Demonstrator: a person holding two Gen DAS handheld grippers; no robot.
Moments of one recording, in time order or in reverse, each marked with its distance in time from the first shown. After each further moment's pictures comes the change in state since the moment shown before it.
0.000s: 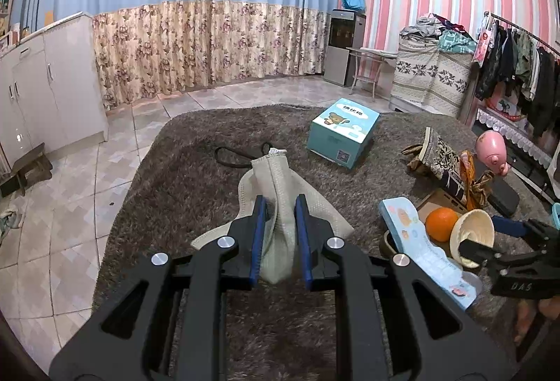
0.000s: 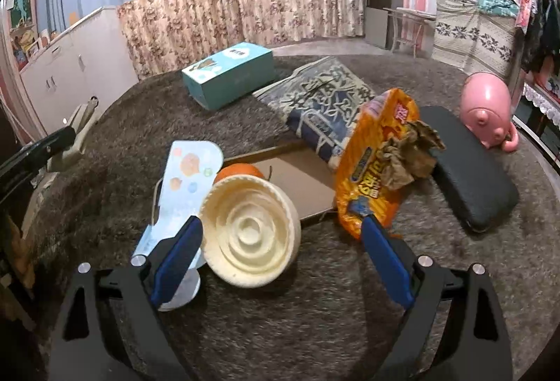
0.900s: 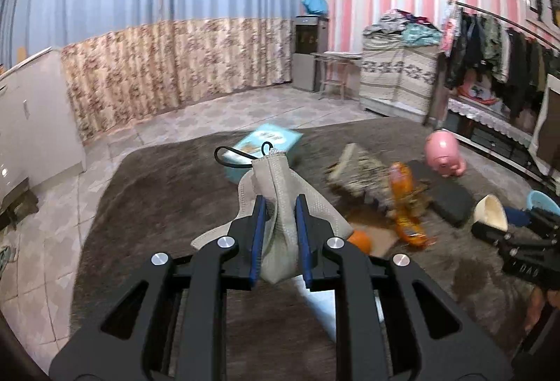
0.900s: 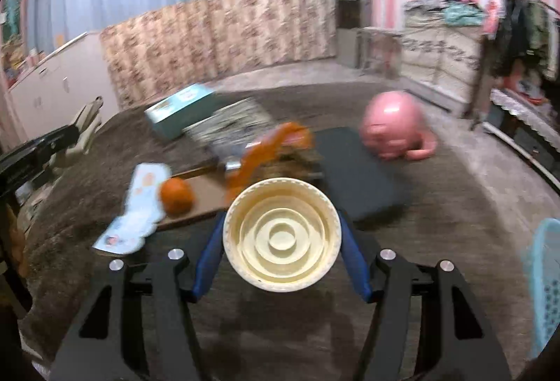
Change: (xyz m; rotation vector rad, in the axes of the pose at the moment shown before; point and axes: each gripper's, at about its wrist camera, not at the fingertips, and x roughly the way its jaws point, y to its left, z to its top) left arm -0.033 -0.103 0.029 0.120 -0.040 -0.098; right arm -0.092 -0.088 -0.006 0.054 -0.115 -0.120
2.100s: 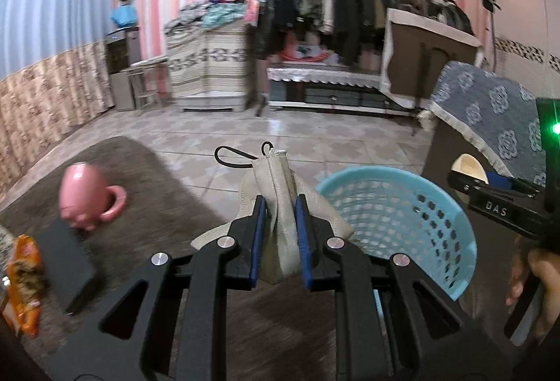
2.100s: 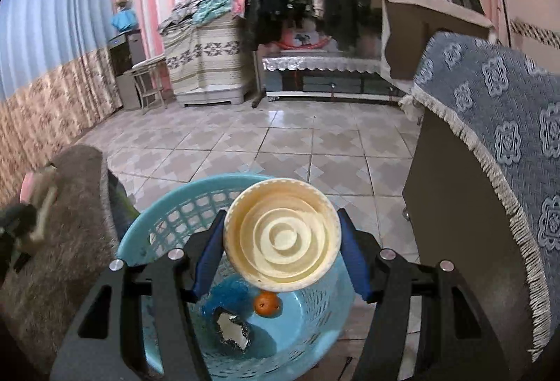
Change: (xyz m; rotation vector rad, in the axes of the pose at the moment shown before) left arm 0.023 -0.447 -0.023 0.355 0.021 -0.600; right arm -0.144 -0.383 -0.092 0.530 -0.092 -0.668
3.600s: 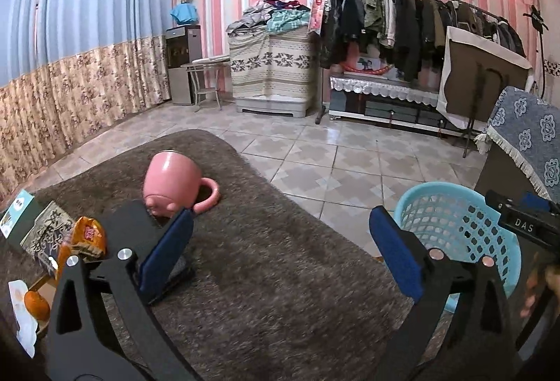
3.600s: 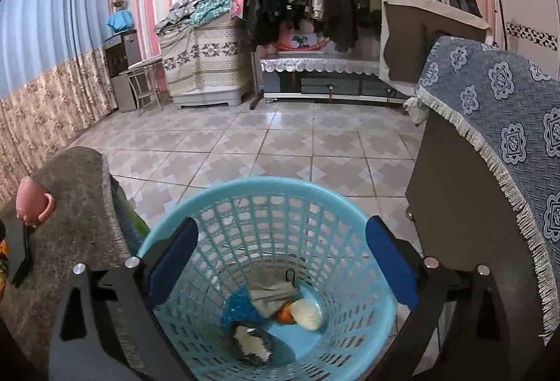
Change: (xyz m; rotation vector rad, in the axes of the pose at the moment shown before) left arm -0.039 0.085 -0.007 -0.122 -0.034 0.247; right arm 0.005 0.048 -0.006 -0.012 -0.010 -0.021
